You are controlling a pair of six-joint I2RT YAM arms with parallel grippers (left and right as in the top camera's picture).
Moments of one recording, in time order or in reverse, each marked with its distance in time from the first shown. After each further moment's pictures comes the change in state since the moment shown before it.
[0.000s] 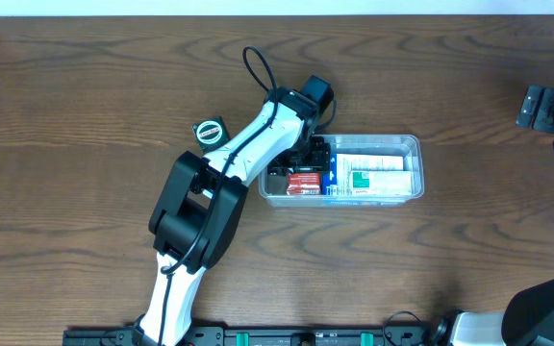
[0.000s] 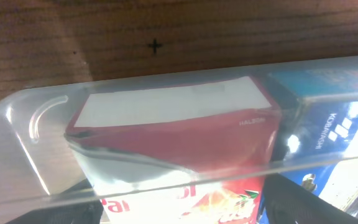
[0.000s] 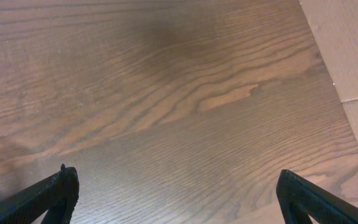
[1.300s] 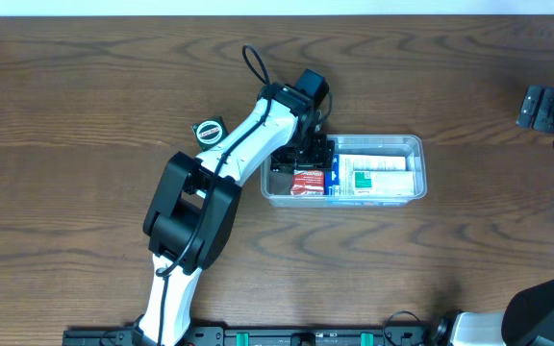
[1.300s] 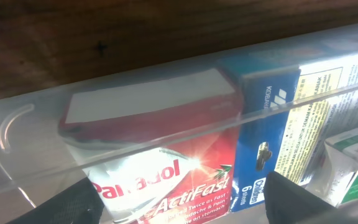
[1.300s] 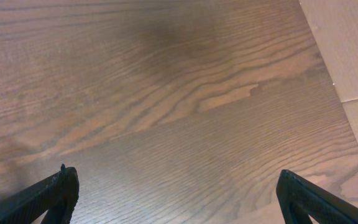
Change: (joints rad) left arm 0.021 -0.021 0.000 0.020 0.131 0.098; right arm 0.000 0.000 0.000 0.000 0.000 0.000
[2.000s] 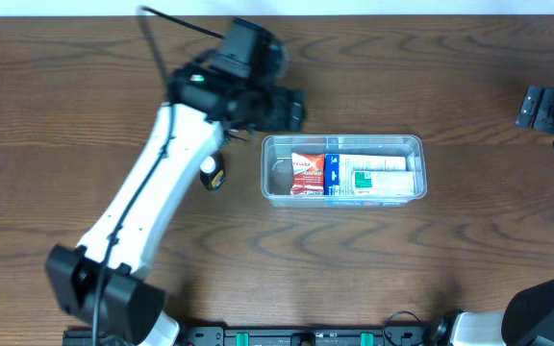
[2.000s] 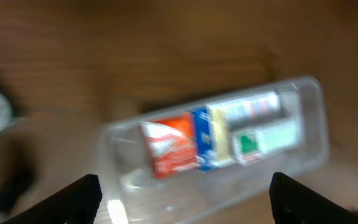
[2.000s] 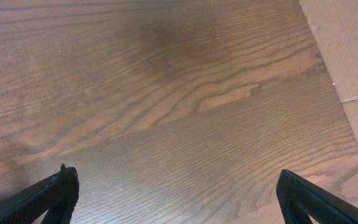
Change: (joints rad) left arm 0.167 -0.453 0.015 -0.034 -0.097 0.093; right arm 0.000 0.000 0.000 -0.001 0.000 0.000
